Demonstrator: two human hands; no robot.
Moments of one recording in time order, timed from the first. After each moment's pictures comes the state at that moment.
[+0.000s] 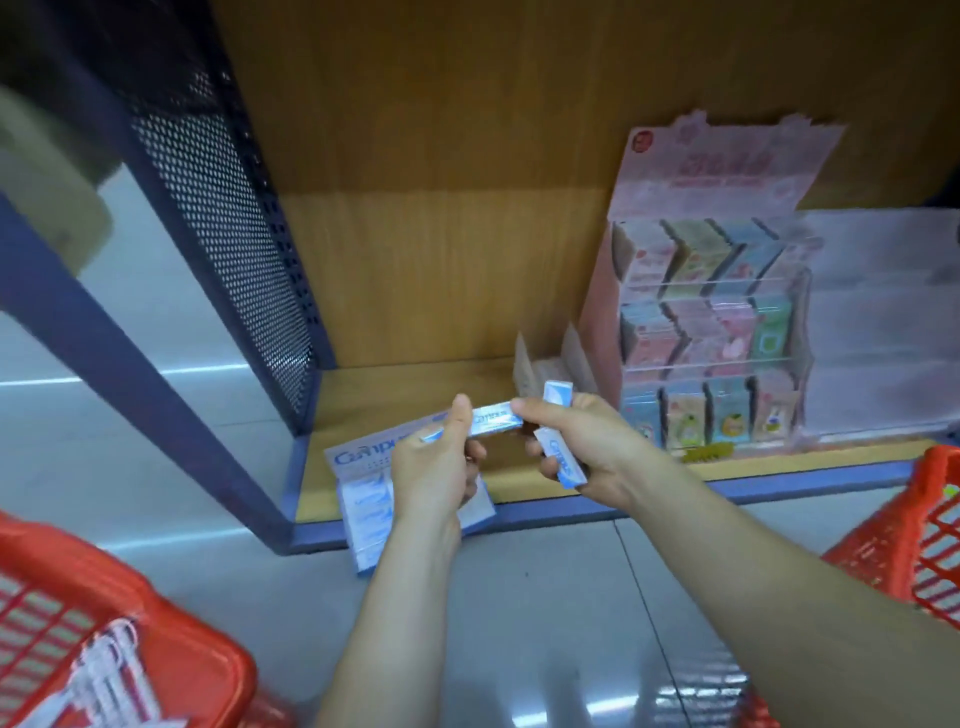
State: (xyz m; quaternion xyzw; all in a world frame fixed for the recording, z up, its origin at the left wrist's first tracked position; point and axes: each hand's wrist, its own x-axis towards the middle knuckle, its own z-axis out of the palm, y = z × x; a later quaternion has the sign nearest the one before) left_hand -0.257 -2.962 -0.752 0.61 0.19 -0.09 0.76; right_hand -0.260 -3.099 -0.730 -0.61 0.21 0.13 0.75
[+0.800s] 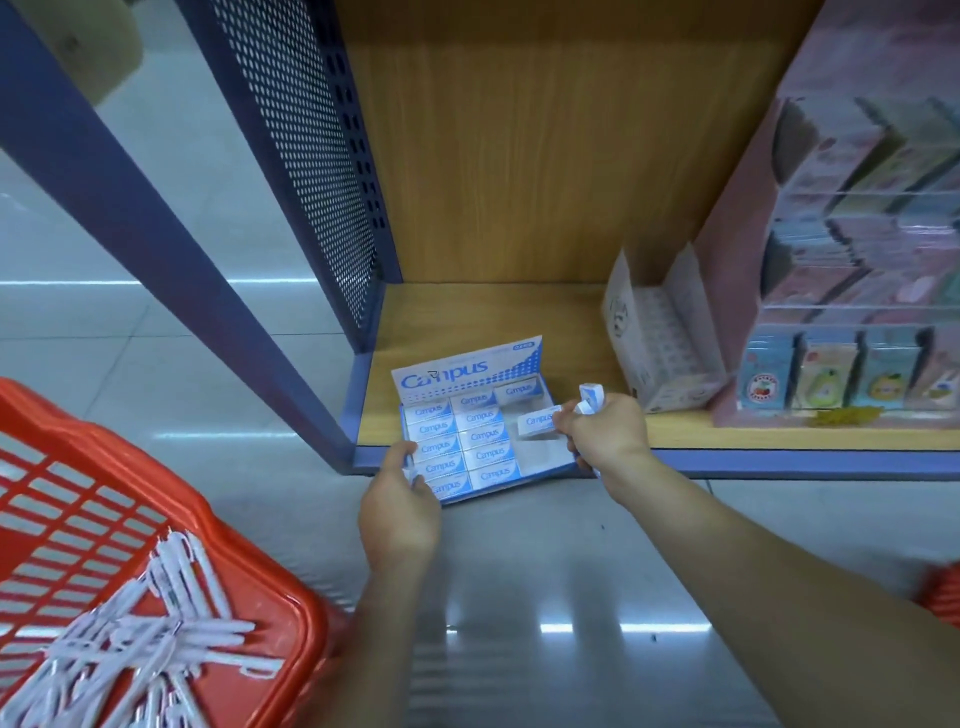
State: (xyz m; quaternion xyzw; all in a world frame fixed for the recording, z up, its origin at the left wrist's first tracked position) left_hand -0.276 -2.855 -0.889 0.90 0.25 -0.05 0.36; right_hand -0.225 -3.052 -0.875 -0.74 0.33 0.07 0.58
